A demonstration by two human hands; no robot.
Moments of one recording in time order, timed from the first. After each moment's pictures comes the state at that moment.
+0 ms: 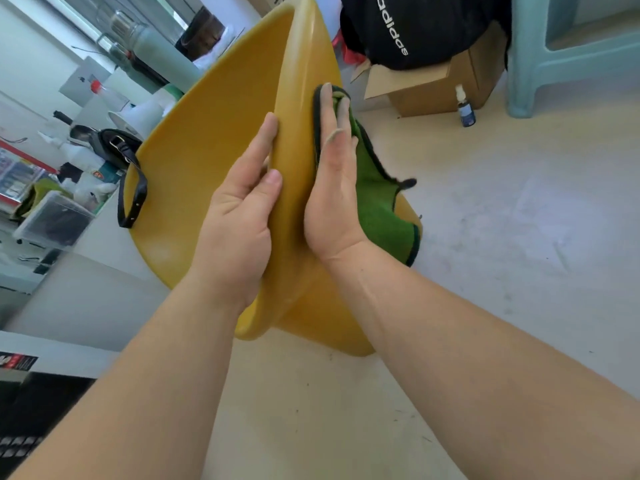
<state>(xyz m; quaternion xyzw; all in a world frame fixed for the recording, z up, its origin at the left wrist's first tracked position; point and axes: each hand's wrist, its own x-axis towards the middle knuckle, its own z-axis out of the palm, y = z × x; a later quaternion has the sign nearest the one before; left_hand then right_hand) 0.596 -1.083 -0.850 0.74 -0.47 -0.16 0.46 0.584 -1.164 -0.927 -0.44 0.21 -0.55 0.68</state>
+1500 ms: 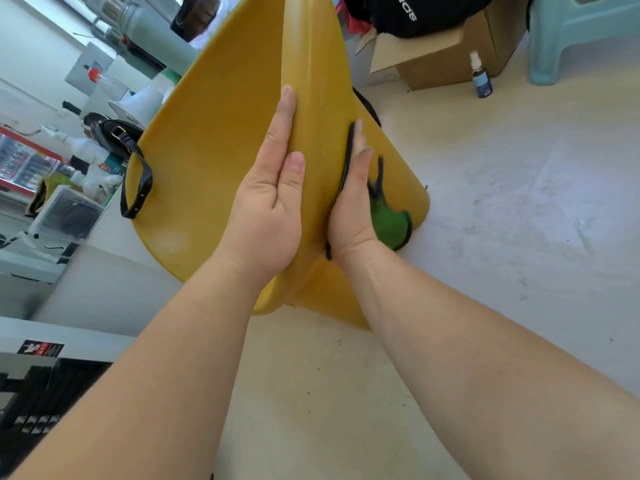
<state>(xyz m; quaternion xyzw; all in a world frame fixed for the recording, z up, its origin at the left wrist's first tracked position) 0.603 -1.110 -0.868 0.77 -0.57 -0.04 0.29 0.615 -1.183 -0.979 -0.31 0.21 -0.50 0.78</state>
